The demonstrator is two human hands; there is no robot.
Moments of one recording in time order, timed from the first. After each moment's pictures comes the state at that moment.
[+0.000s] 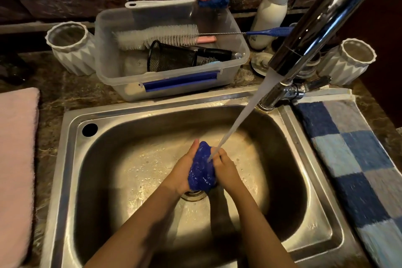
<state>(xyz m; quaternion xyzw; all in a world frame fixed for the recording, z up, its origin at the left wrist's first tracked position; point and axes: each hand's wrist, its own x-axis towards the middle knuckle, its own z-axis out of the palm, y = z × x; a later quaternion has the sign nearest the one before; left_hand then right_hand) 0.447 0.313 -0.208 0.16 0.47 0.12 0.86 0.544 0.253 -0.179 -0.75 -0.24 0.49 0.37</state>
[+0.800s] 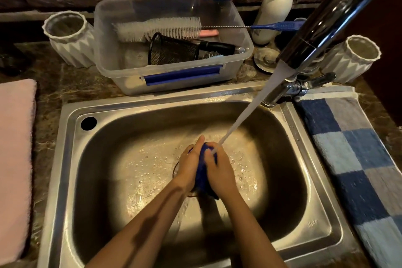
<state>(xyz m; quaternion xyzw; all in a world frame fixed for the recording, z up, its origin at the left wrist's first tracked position) 0.462 0.300 -0.193 0.27 0.57 0.19 0.75 0.519 0.245 -0.182 -0.79 -0.30 0.38 0.38</state>
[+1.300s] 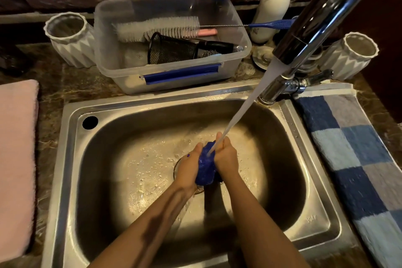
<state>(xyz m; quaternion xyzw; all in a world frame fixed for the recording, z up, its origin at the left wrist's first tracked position) 0.455 0.286 -0.180 0.19 0.58 0.19 0.77 0.541 0.271 -0.187 -0.84 -0.17 0.37 0.36</state>
